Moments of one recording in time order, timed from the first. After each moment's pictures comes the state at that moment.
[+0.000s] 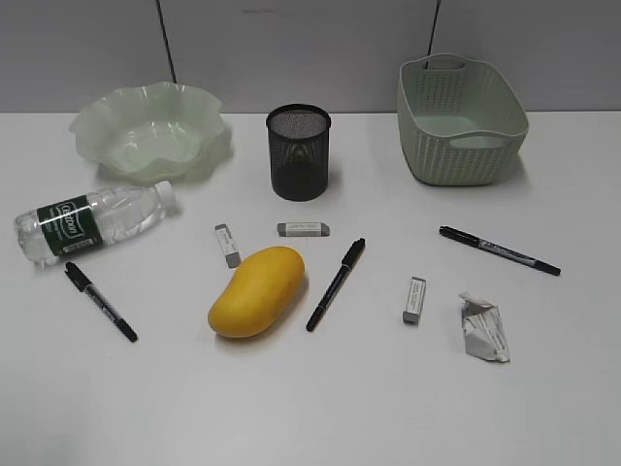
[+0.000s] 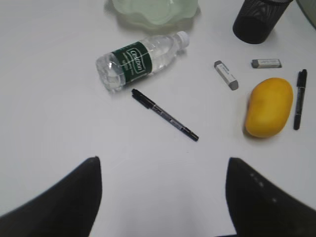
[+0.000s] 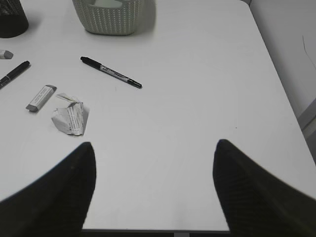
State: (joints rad) left arm 0.00 0.38 -0.60 -0.21 0.95 0.09; right arm 0.06 -0.01 -0.50 -0.04 1.04 -0.02
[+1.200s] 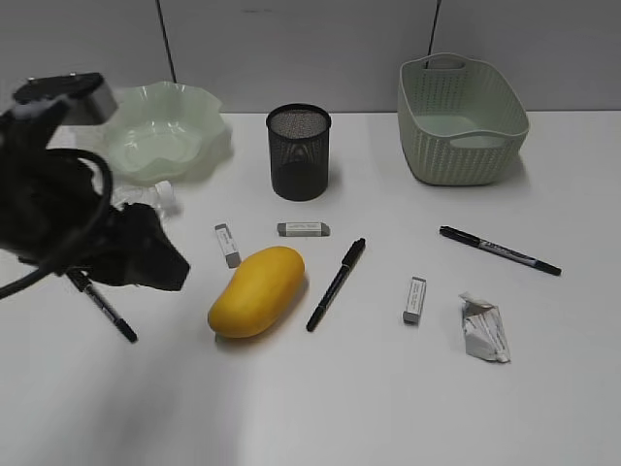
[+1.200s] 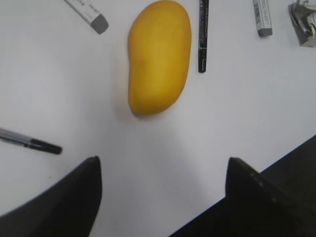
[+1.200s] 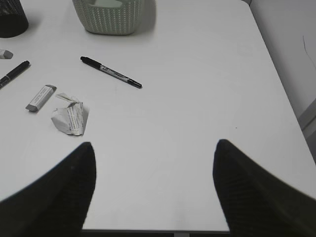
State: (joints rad) left arm -0.49 1.37 -0.85 -0.40 0.70 0.17; right arm 0.06 -0.01 -0.50 -0.04 1.04 -0.02
